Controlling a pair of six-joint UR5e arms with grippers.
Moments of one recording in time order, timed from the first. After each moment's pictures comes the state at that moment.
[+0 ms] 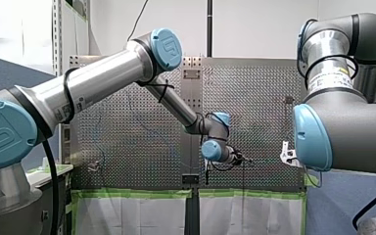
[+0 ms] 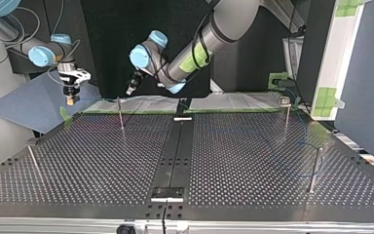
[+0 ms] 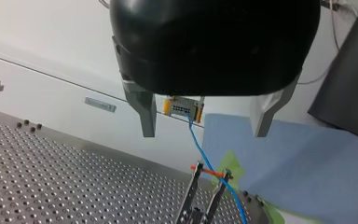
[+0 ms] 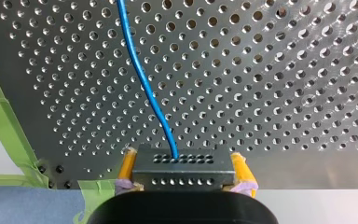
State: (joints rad) left arm -0.81 -2.59 -1.17 -2.78 -1.72 -1.79; right arm 1.49 -0.70 1.68 -0.82 1.20 1.65
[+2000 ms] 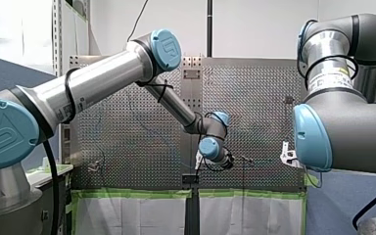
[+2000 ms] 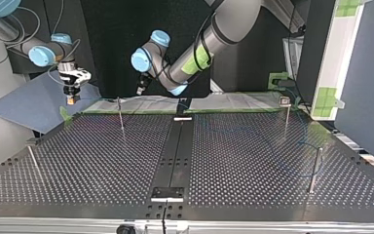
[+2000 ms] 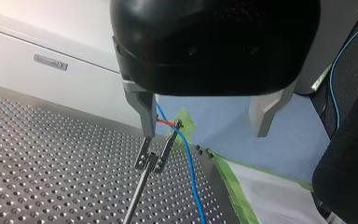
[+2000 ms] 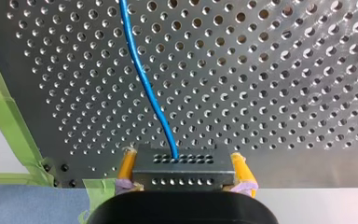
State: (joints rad) left arm -0.79 -2.59 -1.17 -2.91 -1.81 -1.71; right arm 1.49 -0.70 1.68 -0.81 1.20 1.65
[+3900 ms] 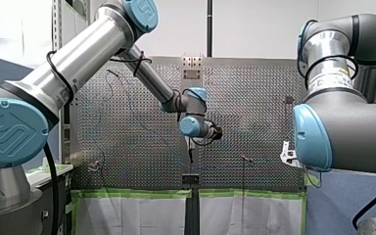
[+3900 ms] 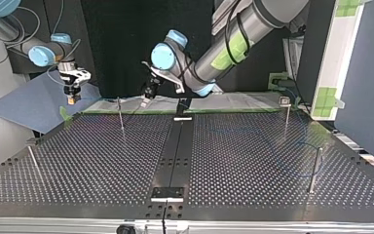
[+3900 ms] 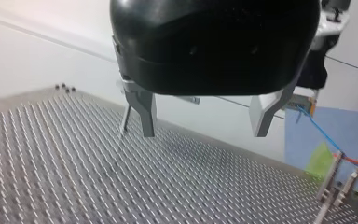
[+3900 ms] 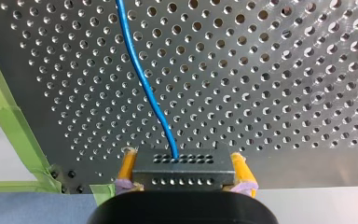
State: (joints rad) left arm -0.71 -2.27 -1.49 -2.63 -1.69 -1.89; right arm 1.49 -0.70 1.68 -0.81 1.19 1.69
